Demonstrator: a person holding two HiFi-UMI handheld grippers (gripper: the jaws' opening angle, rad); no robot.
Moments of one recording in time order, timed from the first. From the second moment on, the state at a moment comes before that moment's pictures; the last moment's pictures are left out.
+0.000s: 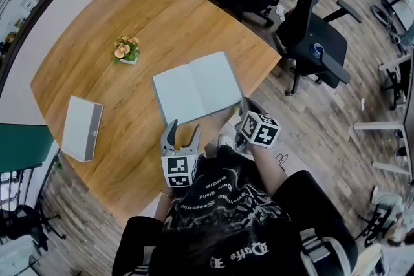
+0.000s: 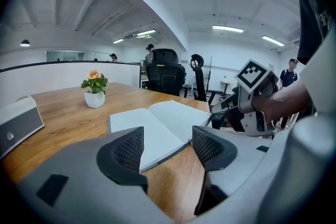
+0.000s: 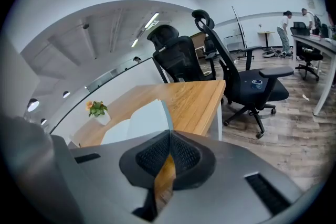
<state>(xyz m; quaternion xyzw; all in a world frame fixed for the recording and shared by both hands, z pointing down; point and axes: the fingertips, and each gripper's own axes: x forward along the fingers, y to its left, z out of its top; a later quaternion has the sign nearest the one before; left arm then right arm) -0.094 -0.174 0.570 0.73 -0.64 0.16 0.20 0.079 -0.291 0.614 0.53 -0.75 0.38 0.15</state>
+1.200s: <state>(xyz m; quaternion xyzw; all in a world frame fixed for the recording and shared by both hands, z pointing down) -0.125 -0.140 0.573 0.68 -0.68 0.12 0.23 -0.016 -0.245 0.505 0.37 -0.91 0.13 0.15</state>
